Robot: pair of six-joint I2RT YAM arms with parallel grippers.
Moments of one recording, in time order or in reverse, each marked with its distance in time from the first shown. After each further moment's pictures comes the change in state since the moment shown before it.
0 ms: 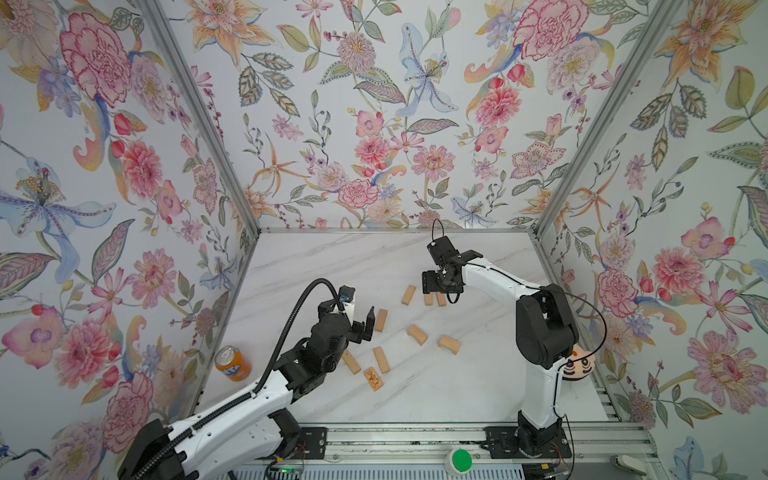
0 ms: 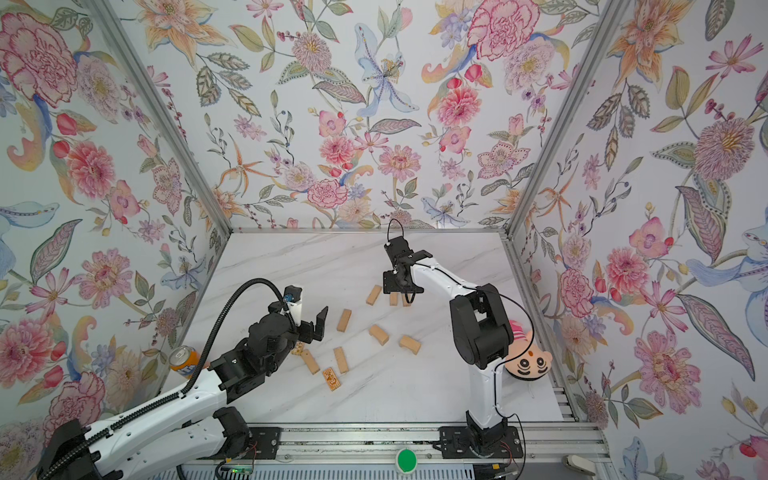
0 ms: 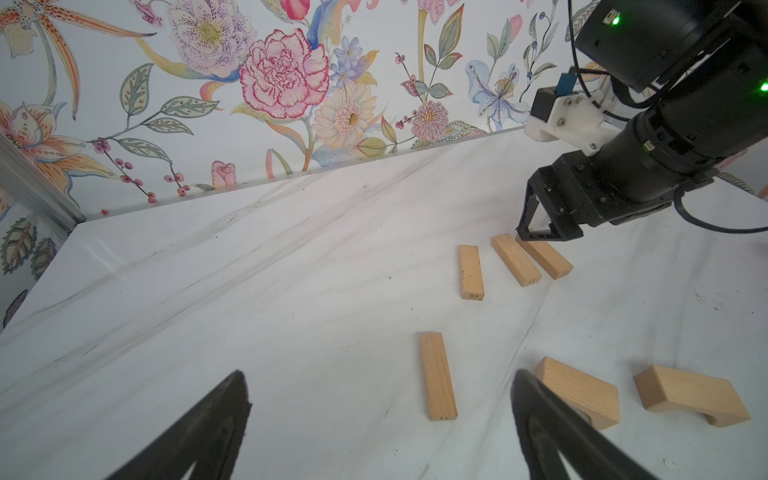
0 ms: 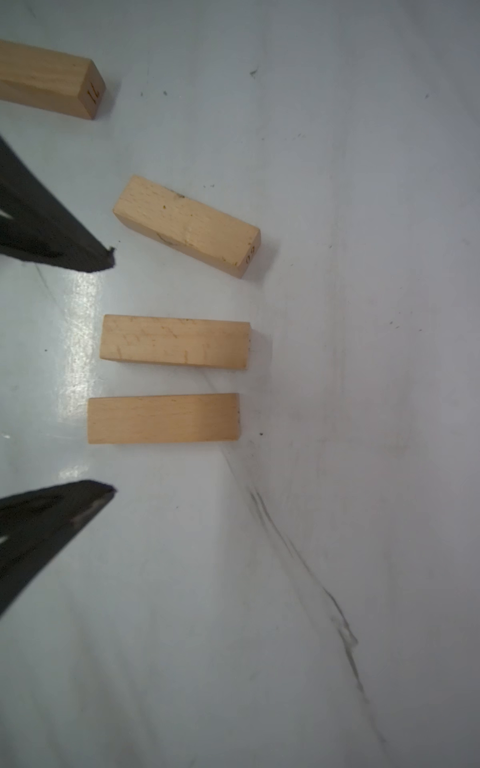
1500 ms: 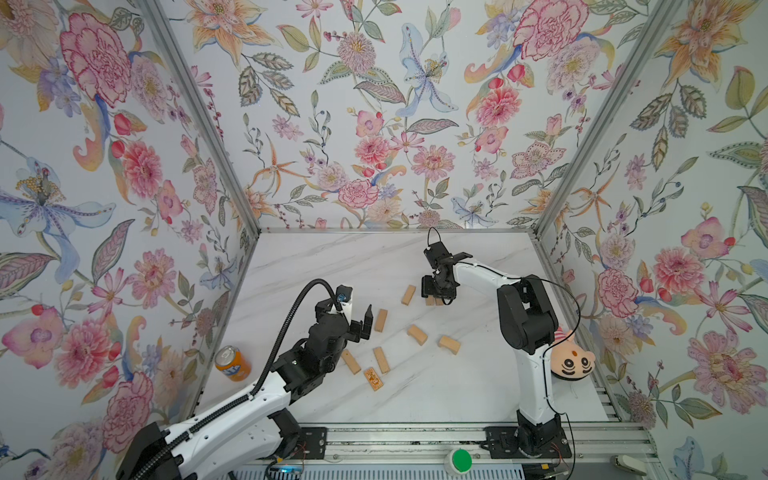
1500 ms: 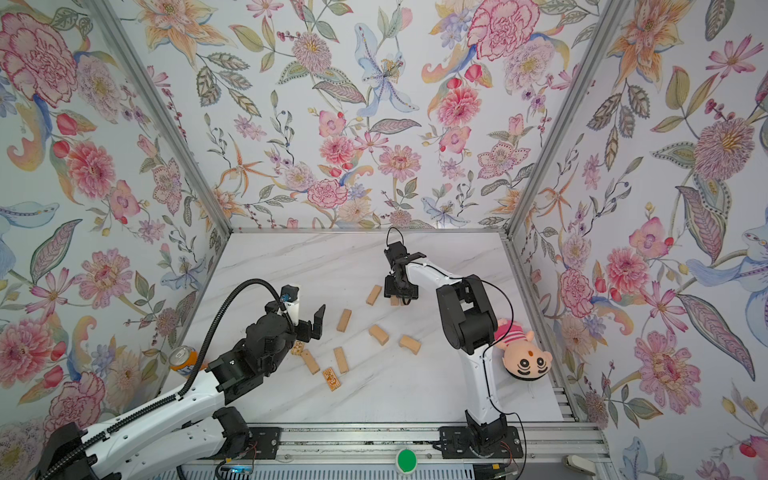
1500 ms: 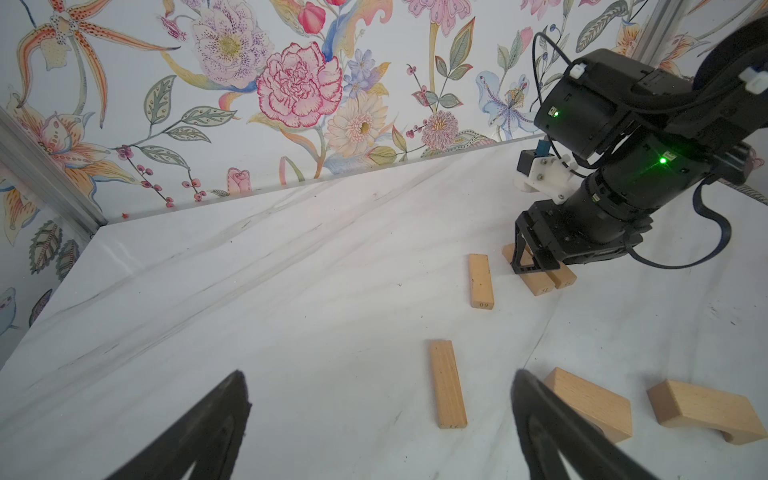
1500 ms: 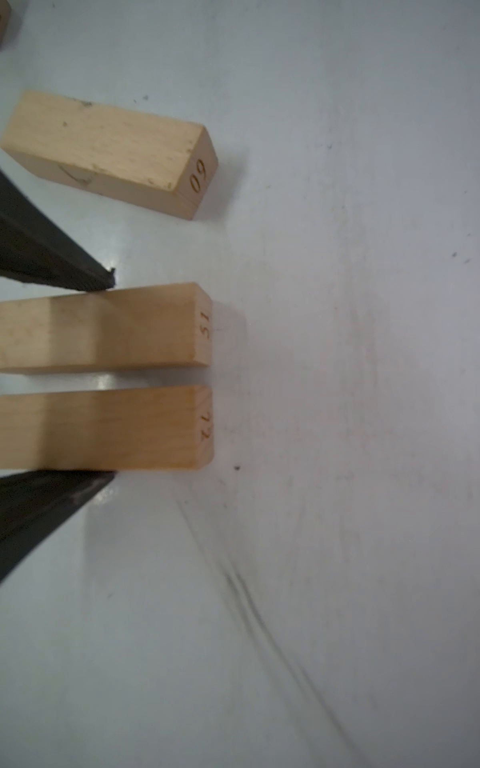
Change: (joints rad) left arm 0.000 -0.017 0.000 0.000 -0.039 0.008; right arm -0.018 0.166 0.088 -0.008 -0.066 0.062
